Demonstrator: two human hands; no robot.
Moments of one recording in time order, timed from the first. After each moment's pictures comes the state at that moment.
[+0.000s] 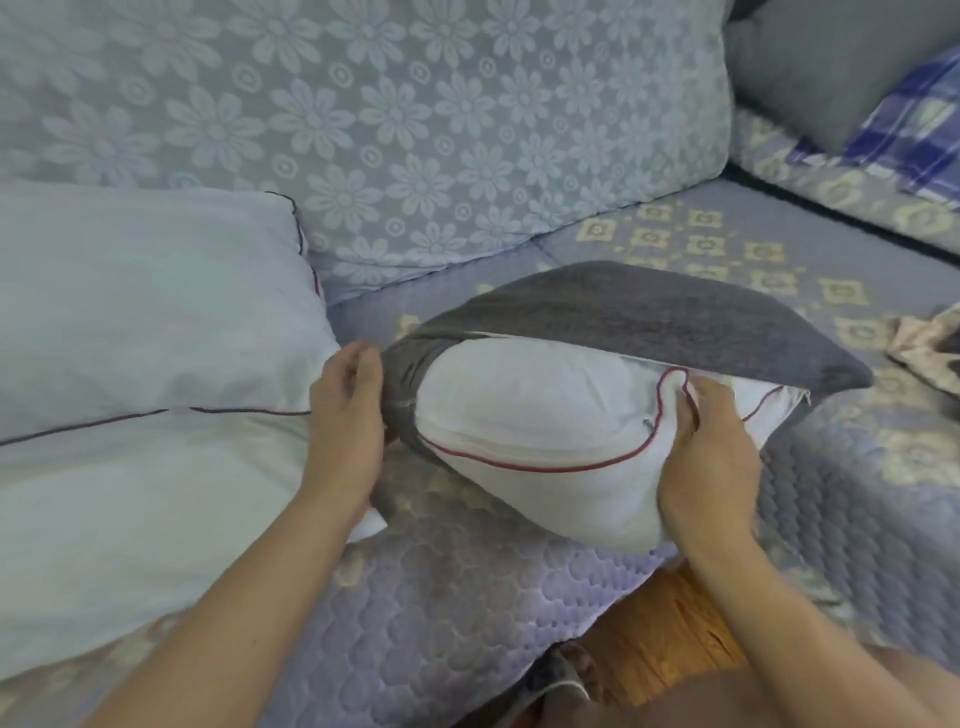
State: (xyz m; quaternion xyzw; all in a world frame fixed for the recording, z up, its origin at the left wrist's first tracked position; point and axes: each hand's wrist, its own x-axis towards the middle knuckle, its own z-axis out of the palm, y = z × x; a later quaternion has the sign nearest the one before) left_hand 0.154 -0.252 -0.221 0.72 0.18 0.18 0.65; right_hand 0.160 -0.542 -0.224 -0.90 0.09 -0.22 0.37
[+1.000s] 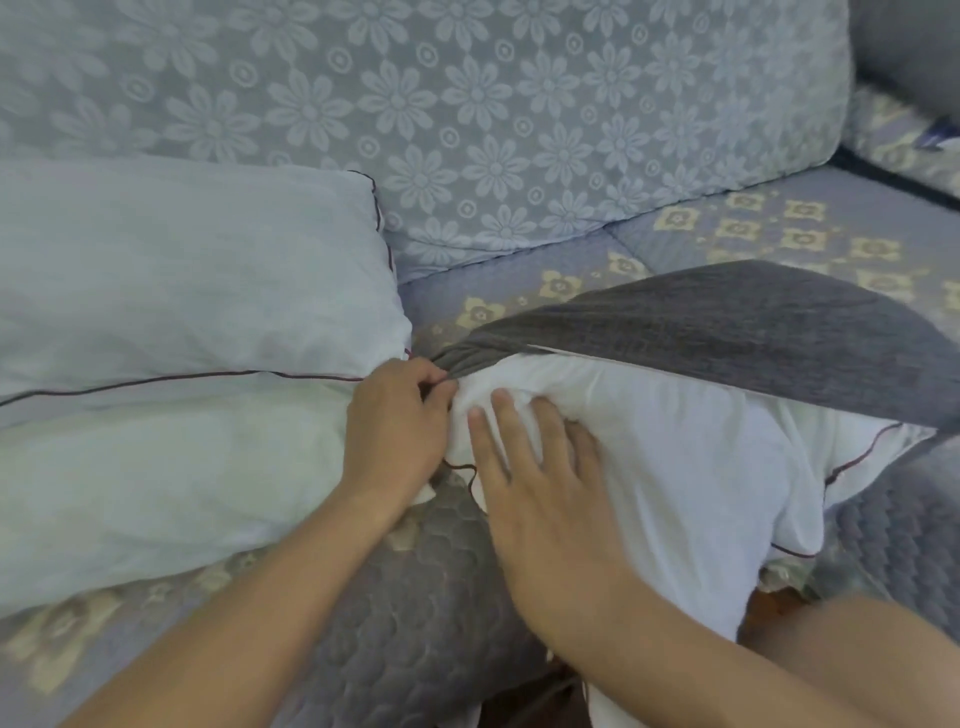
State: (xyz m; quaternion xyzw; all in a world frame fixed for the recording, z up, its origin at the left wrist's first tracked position) left_hand 0.127 -0.245 -0.214 0.91 0.15 0.24 0.31; right_hand 0.086 -0.408 -0.210 -0.95 -0.31 -0.08 0.00
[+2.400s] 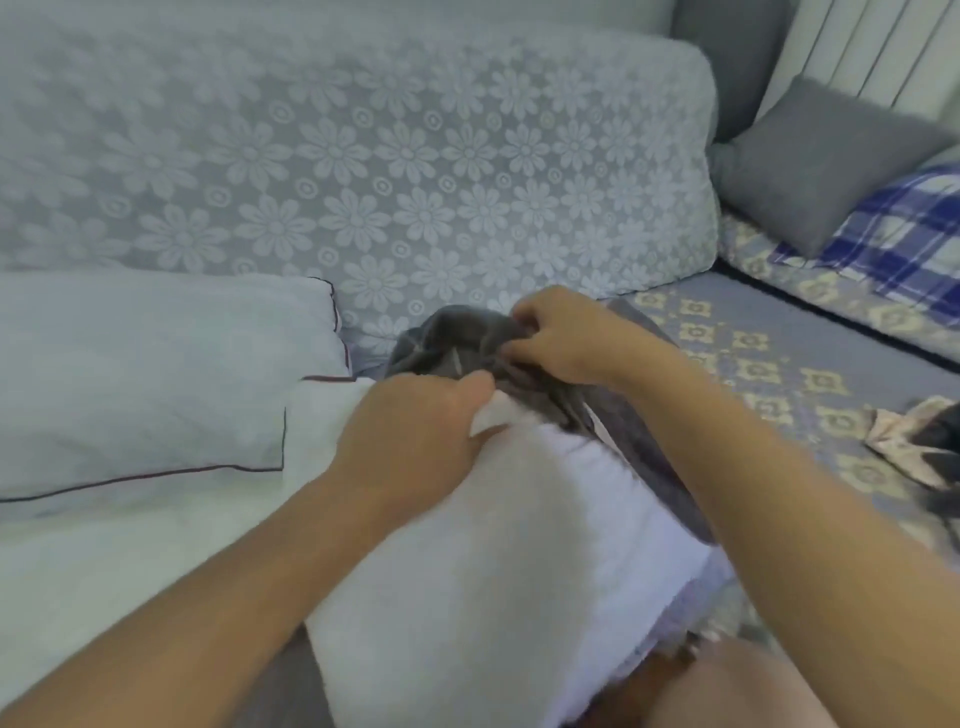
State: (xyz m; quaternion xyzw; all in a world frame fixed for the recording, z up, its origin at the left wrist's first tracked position) left_hand 0.138 -0.284 -0.104 0.93 -0.17 0.33 0.02; right_hand 0.245 -0.448 -0.043 -0.94 -0.24 0.02 0.24
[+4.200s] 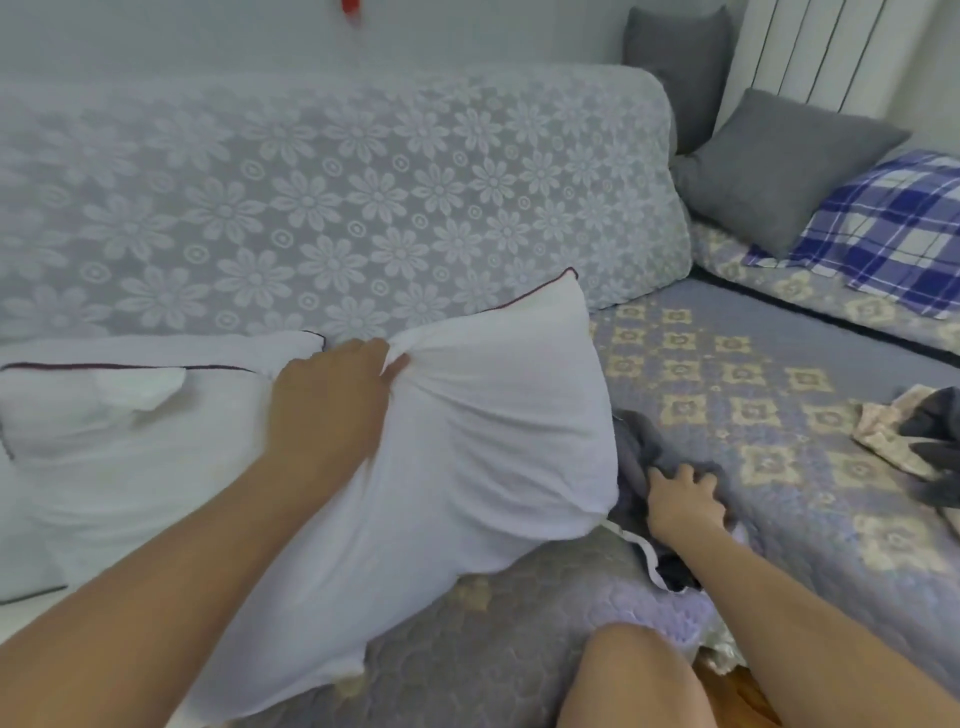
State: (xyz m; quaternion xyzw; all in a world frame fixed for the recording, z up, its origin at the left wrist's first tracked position) left_hand 0.182 -0.245 -0.071 0.96 0.03 0.27 -0.03; right_hand 0.273 -0.604 -0.258 -0.99 0.09 0.11 0.03
